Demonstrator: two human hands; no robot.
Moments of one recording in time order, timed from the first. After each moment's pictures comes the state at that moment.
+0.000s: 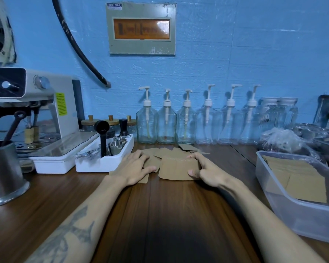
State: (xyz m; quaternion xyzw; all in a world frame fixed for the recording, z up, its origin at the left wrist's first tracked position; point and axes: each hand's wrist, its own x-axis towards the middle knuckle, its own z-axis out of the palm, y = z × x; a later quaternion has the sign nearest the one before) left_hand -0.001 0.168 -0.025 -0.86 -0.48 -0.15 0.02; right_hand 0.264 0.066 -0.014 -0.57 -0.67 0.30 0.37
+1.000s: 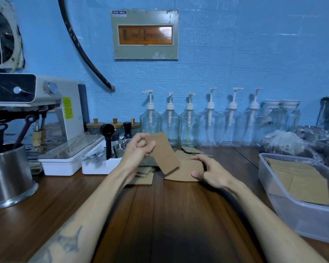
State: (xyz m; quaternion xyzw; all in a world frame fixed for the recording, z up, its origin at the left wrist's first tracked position) left_hand 0.006 0.116 0.028 -0.63 -0.31 -0.53 -0.48; right_hand 0.268 0.069 -0.015 -0.60 -0.67 0.22 0.39
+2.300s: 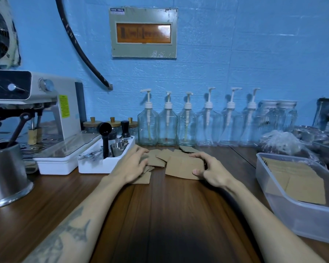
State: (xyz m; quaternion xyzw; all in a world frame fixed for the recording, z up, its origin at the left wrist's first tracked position) left_hand -0.009 0.164 -0.016 -0.85 -0.44 -0.30 -0.04; right_hand 0.271 0.066 -0.014 -0.62 -0.65 0.18 0.40
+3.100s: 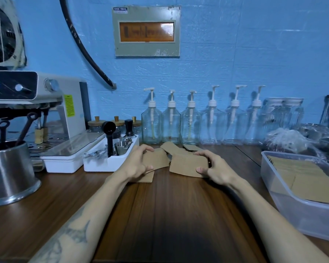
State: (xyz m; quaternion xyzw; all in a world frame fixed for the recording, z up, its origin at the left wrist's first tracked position) left_hand -0.005 0.153 -0.007 -0.80 -0.46 -0.34 -0.19; right_hand 0.274 0.070 -0.015 -0.62 -0.65 0.17 0.41
